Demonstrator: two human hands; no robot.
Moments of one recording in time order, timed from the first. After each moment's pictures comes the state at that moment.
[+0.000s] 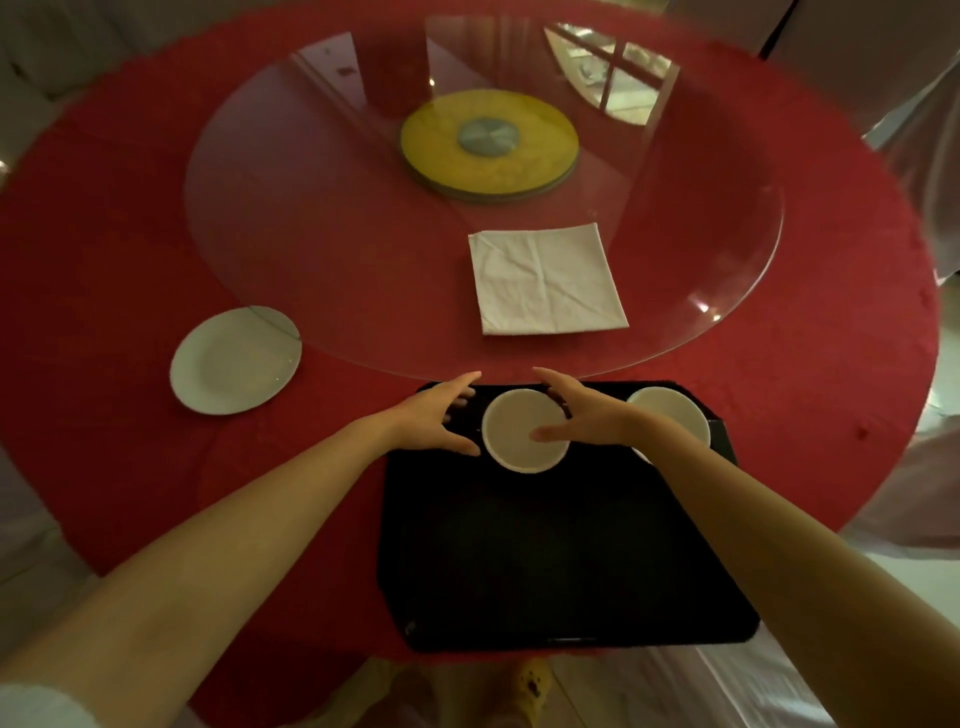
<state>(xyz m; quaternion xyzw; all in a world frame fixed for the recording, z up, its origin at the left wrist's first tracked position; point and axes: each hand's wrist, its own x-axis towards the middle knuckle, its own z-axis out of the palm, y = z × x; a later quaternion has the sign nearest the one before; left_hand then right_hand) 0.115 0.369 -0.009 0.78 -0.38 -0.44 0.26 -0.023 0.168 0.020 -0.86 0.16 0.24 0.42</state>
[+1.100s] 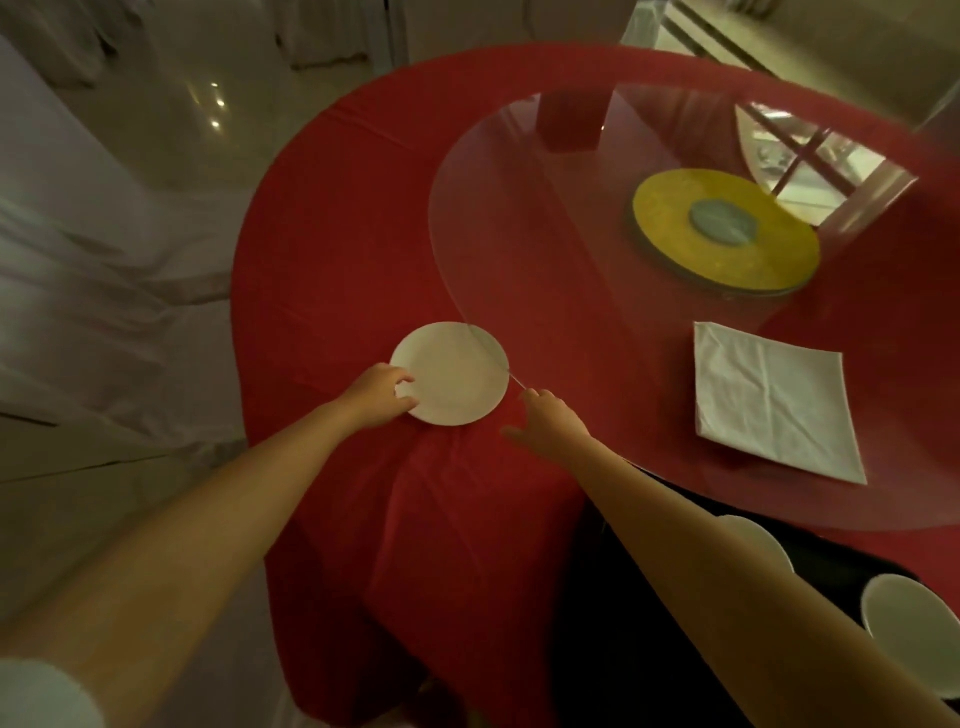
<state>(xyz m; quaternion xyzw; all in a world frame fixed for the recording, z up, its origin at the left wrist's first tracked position) 0.273 0.618 -0.009 0.94 -0.13 -0.21 0.23 0.192 0.397 0.005 -0.96 0.09 0.19 0.18</state>
